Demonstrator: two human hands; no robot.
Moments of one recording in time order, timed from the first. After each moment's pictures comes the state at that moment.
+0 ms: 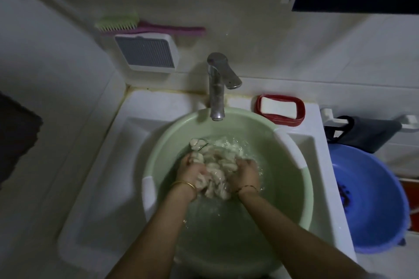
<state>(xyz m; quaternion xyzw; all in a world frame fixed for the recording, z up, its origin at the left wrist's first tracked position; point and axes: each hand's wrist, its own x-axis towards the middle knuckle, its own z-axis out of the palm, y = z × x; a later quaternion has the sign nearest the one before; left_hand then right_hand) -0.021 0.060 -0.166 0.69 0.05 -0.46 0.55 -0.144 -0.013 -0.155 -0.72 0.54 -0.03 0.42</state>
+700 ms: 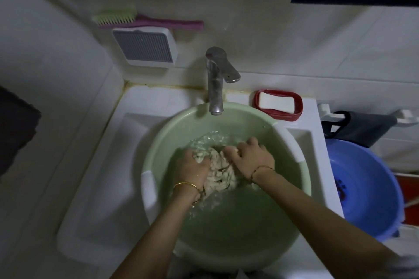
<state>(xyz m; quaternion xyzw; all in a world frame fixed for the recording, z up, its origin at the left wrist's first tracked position) -0.039 0.071 -0.116 0.91 -0.23 -0.21 0.27 -0.148 -0.052 -0.127 -0.87 0.43 0.09 0.23</state>
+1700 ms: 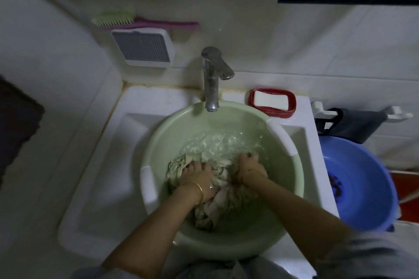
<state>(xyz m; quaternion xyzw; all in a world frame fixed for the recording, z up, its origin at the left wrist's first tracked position) -0.052 0.076 -0.151 0.82 -0.48 -0.30 -0.10 -0.161 -0.040 -0.161 -0.81 0.48 0.22 0.24</state>
